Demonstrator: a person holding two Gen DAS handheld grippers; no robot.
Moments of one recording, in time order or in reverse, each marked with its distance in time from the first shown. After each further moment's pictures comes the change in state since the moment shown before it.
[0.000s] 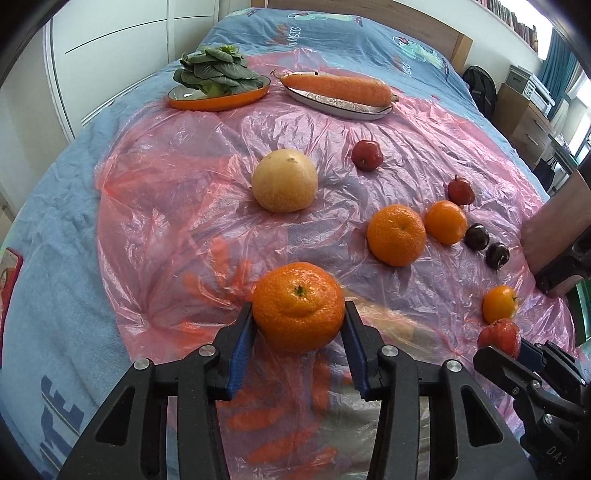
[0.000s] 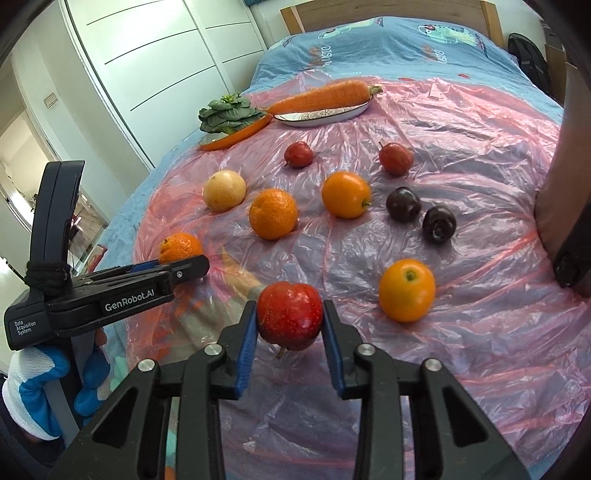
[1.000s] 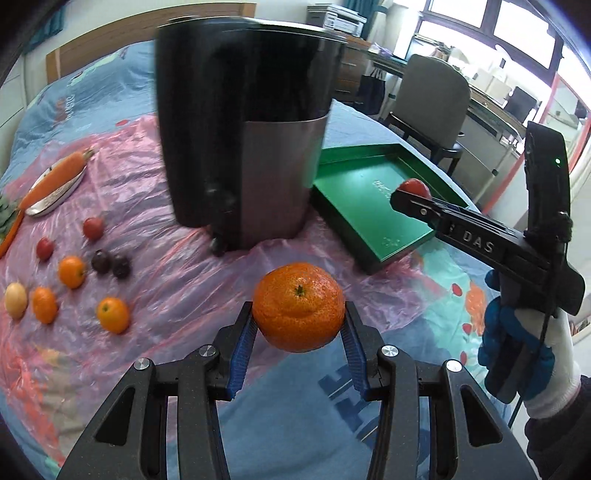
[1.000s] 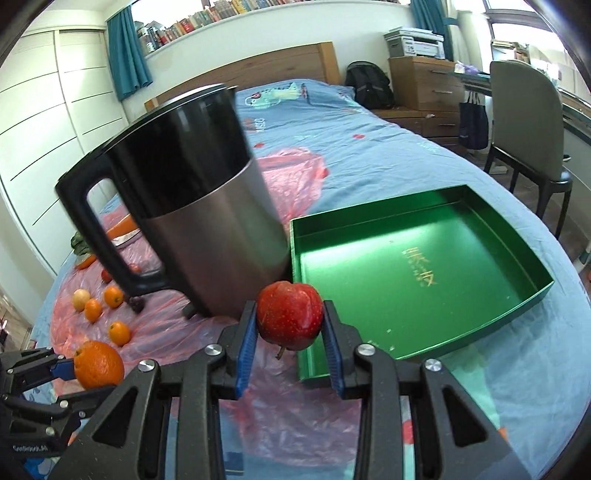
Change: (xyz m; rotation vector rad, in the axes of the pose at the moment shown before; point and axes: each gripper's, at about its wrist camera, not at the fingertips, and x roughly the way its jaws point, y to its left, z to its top) left arm -0.097 -0.327 -0.048 0.529 0.033 -0.421; right arm -0.238 -0.241 -0.037 0.275 -0.288 -0.405
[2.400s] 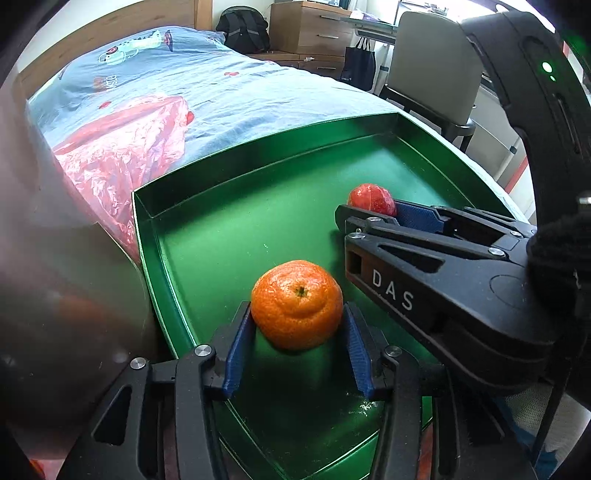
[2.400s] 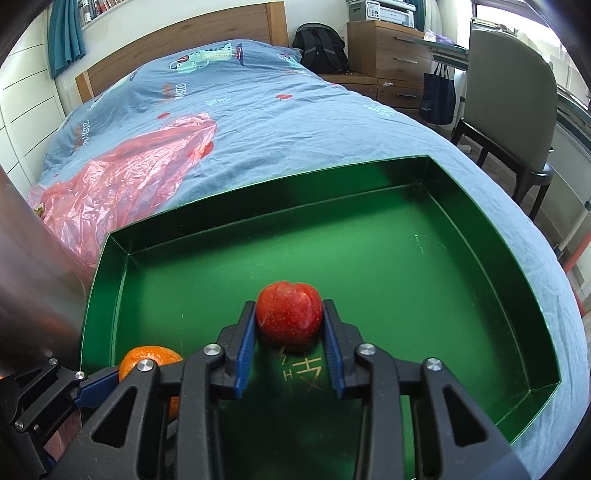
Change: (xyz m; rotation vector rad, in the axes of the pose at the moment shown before) left arm 0.198 -0.080 0.108 0.088 0.069 0.046; right arm 0.155 -0.113 0.059 0.007 0.154 -0.215
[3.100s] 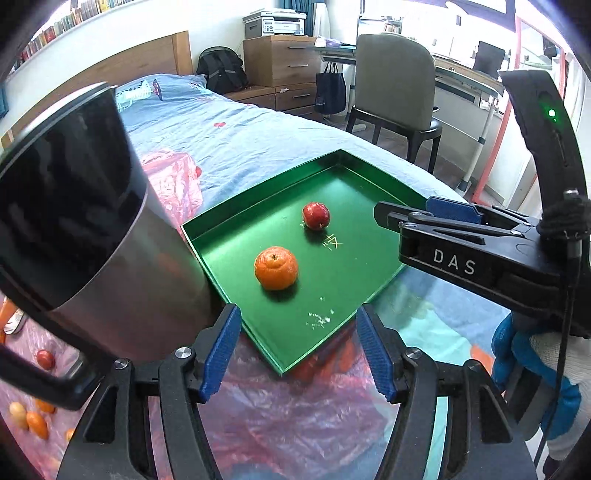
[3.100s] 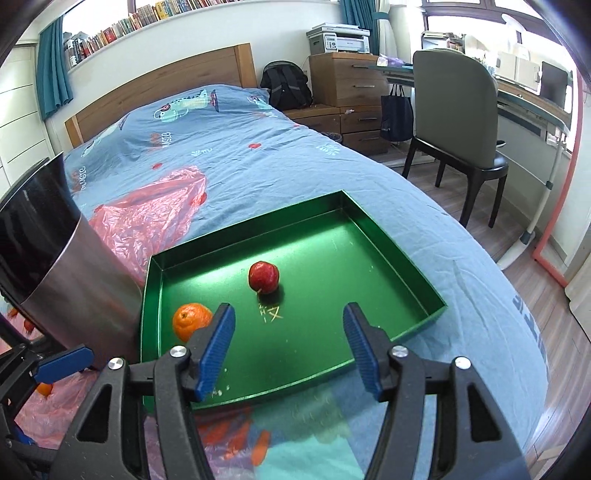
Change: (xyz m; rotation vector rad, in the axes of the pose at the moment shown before) left arm -0.133 -0.021 -0.037 0.130 -0.108 0.006; right arm -0.145 -0.019 -0.036 0.112 -0.135 -0.047
